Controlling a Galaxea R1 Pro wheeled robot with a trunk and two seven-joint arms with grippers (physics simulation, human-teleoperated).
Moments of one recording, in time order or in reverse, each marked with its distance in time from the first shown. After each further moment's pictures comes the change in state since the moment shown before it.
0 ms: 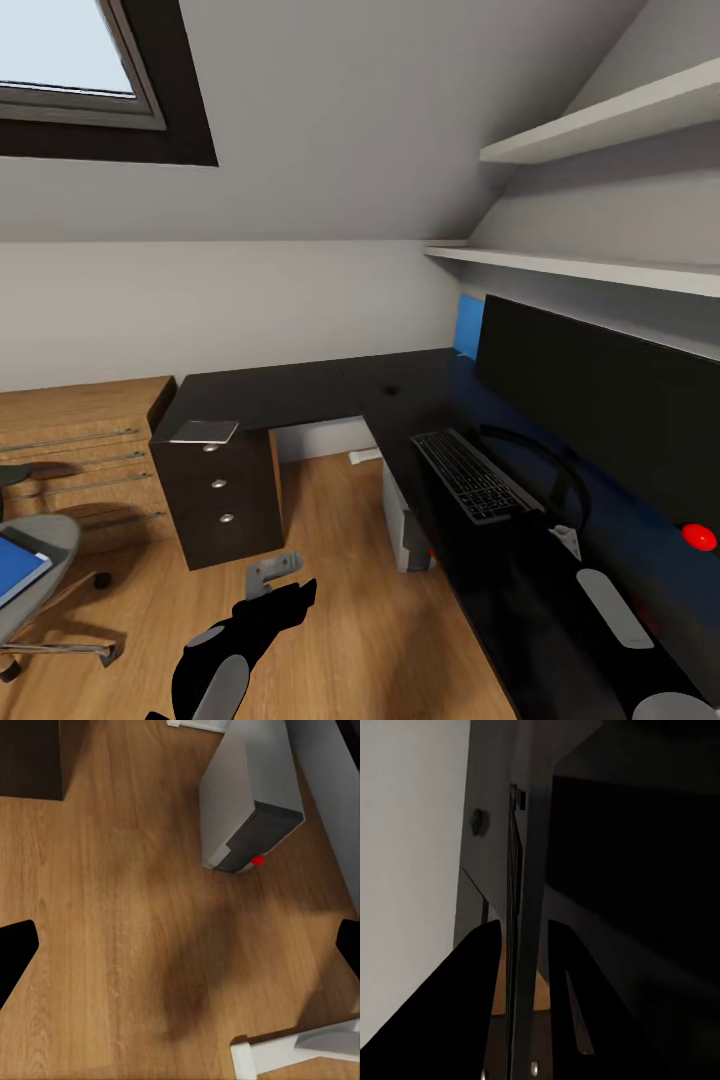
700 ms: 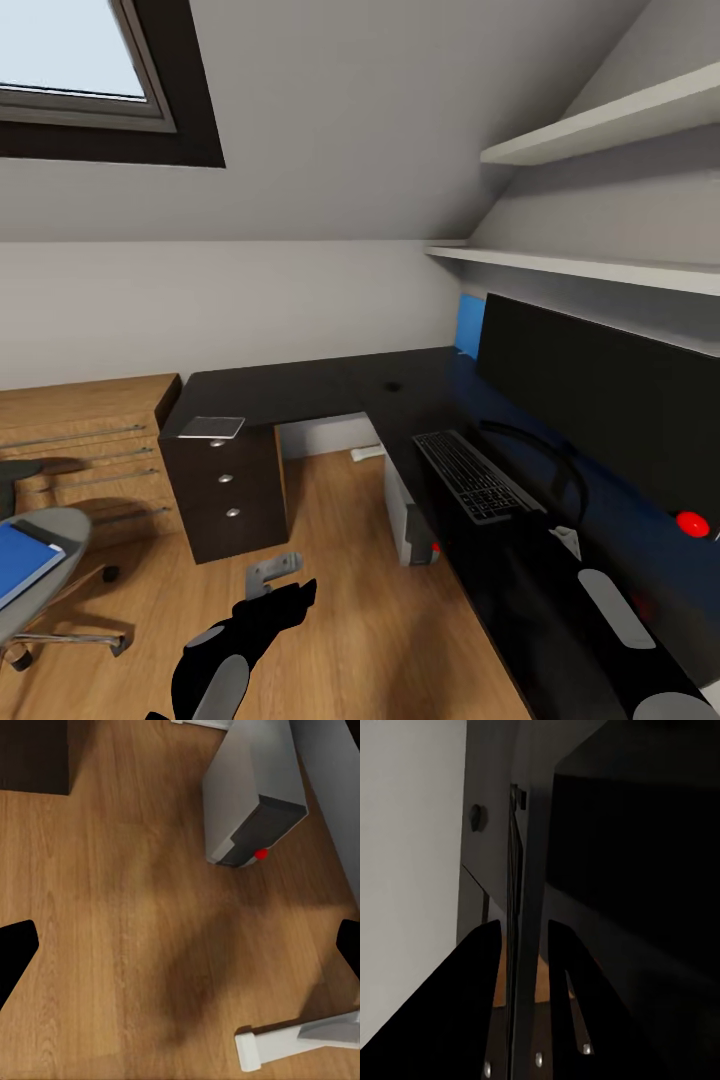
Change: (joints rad) left arm 0.000 0.001 0.000 0.000 0.001 0.000 0.000; right arm 0.000 -0.002 -0.001 0.001 -0.030 0.000 -0.011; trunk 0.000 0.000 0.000
